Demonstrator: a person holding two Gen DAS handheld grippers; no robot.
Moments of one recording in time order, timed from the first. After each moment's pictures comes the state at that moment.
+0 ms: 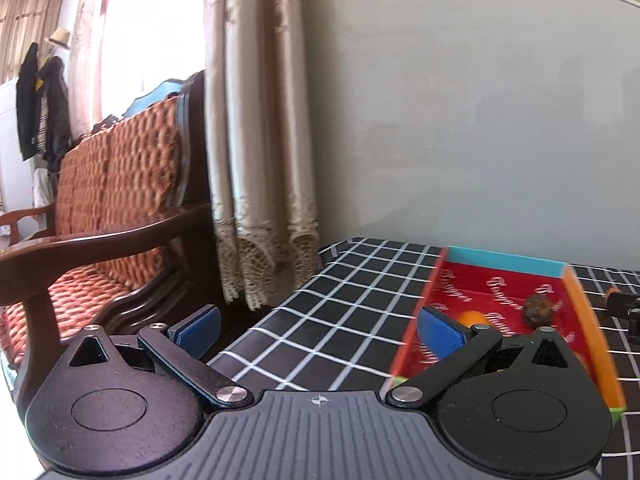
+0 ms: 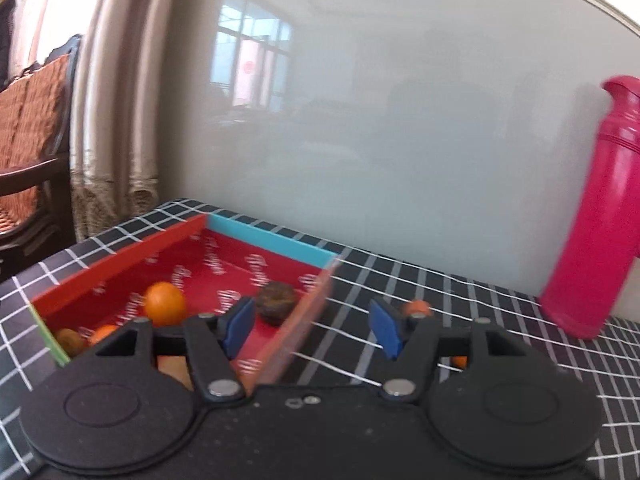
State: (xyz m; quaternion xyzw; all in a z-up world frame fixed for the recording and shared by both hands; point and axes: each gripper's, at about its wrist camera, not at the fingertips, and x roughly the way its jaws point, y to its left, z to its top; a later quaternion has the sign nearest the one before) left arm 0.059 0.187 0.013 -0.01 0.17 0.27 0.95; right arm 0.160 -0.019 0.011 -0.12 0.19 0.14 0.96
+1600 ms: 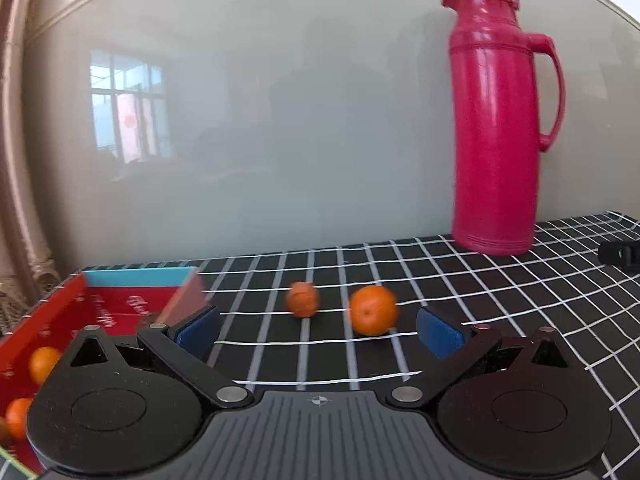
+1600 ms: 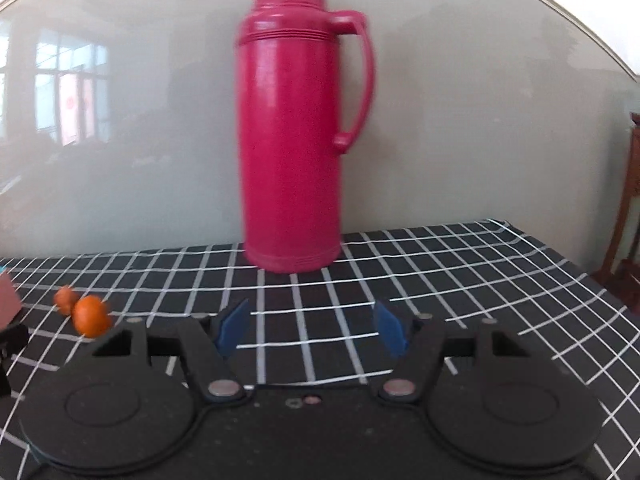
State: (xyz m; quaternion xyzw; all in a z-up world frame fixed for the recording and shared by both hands) left arm 0.172 -0.079 -0.011 0.05 0.18 0.02 0.98; right arm 0.182 -0.302 0.002 0.02 0.19 -0.10 0.98
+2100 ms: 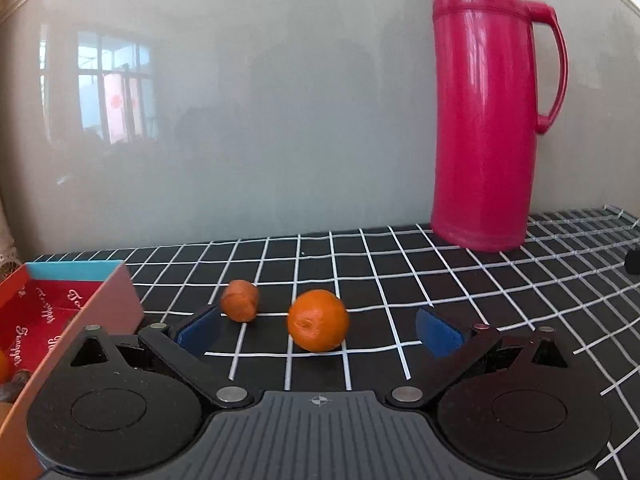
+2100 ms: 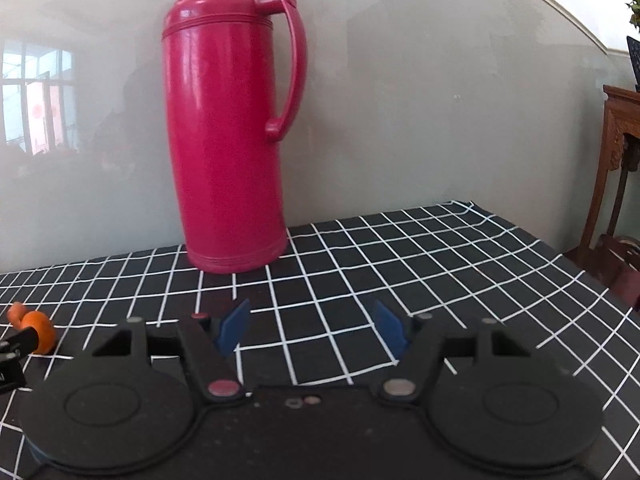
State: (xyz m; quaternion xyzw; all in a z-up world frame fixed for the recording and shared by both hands) left arm 0.222 -0.118 -0.027 0.05 0.22 0.01 0.98; right arm 0.198 -0.343 -0.007 0.04 0.21 -0.14 0.97
